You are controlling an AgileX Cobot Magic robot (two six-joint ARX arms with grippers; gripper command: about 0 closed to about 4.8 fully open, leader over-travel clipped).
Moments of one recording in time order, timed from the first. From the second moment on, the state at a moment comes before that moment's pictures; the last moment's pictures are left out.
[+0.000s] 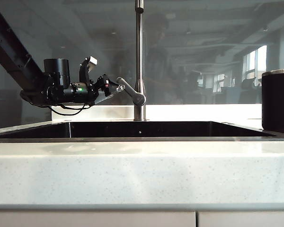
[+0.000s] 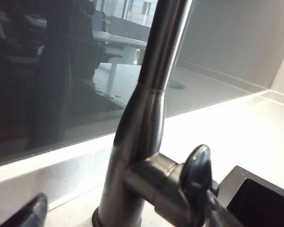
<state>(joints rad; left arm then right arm) -0.14 2.55 2.00 0.73 0.76 -0.30 -0.14 0.29 0.20 0.17 -0.24 0.24</state>
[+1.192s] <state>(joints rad) -0.14 2.55 2.00 0.73 0.76 -0.30 -0.14 0.00 0.14 0.25 -0.24 0.24</state>
